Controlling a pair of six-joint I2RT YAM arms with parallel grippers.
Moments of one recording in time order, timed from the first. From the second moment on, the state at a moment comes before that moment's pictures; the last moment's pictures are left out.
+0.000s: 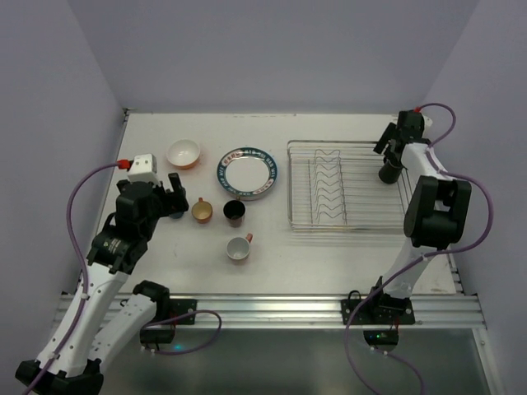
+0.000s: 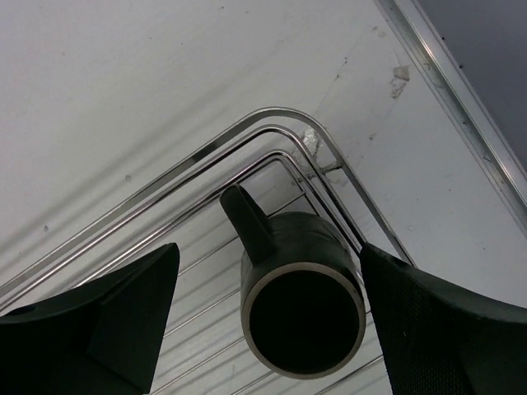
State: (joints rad) left arm -0.32 0.68 0.83 -0.59 -0.32 -0.30; right arm -0.16 1.86 1.41 -0.37 0.29 0.37
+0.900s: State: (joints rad) left arm -0.33 0.68 0.82 -0.56 -0.25 -0.30; right arm -0.18 1.89 1.38 -0.42 0.22 0.36
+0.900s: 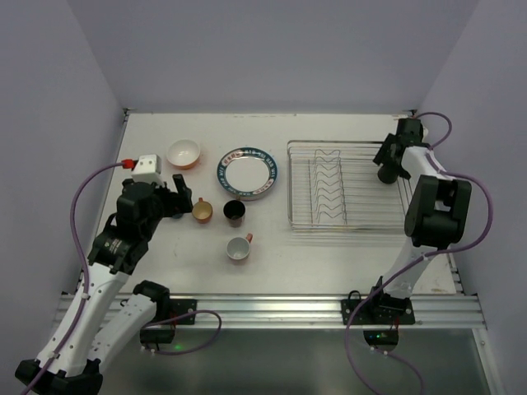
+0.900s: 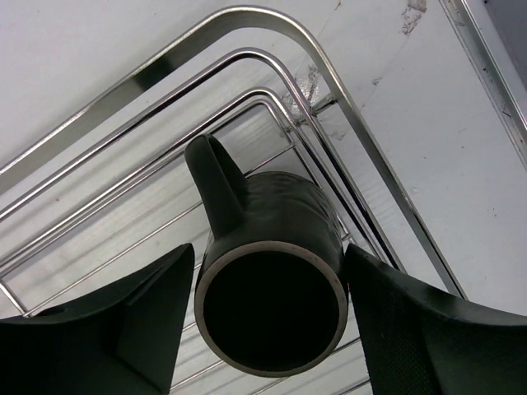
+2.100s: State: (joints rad) left arm -0.33 0.68 0.79 -0.38 0.19 -0.33; right arm -0.10 1.04 0.78 -0.07 -0.47 0.75
